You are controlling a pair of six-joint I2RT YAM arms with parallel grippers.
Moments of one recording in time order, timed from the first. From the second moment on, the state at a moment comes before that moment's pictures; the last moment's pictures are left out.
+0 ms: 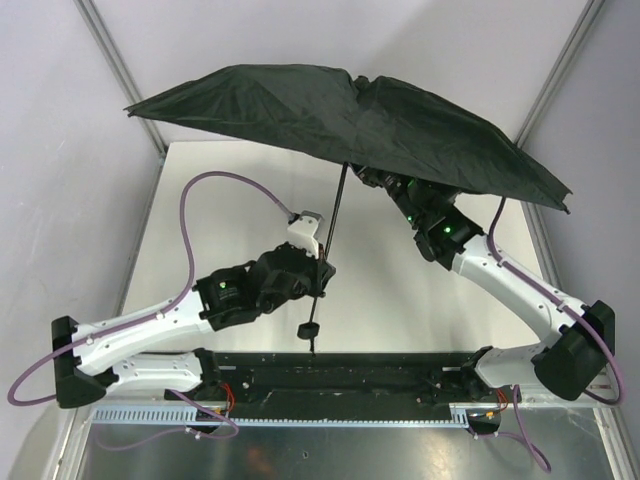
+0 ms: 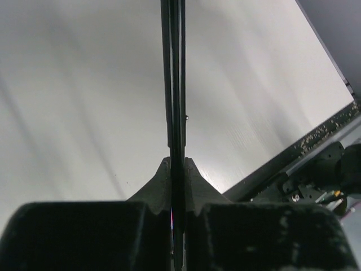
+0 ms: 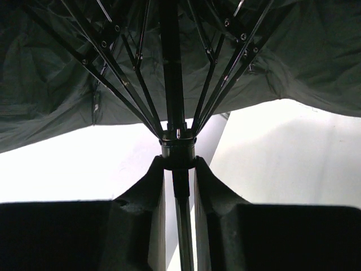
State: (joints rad) left arm -1.16 1.07 1.01 -0.42 -0.45 -0.56; right arm 0.70 1.32 1.22 0.27 0.17 0.86
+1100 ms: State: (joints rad) left arm -0.95 0.98 0.86 -0.25 0.03 -0.62; right arm 0.55 1.33 0.85 0.61 -0.25 1.26
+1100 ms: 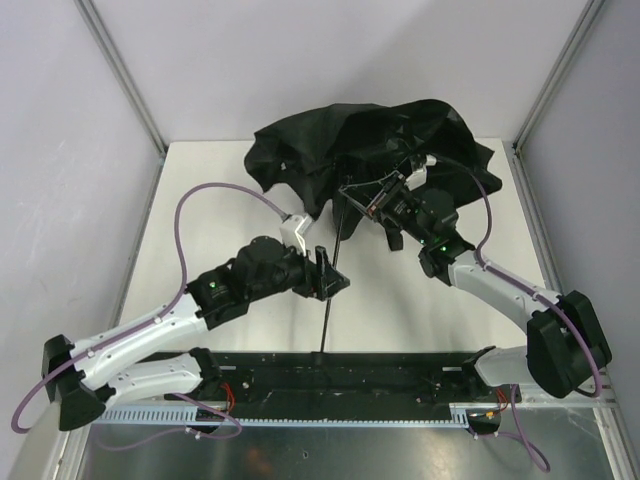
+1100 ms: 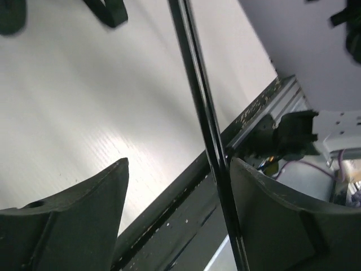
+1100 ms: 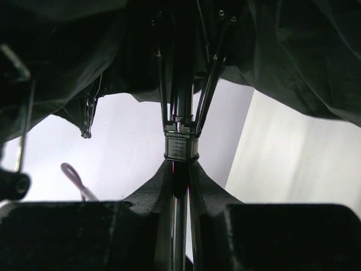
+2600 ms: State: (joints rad) left arm -0.87 0.95 0.65 -0.20 0.03 -0.66; right arm 0.71 1.33 0.68 0.67 -0.01 1.06
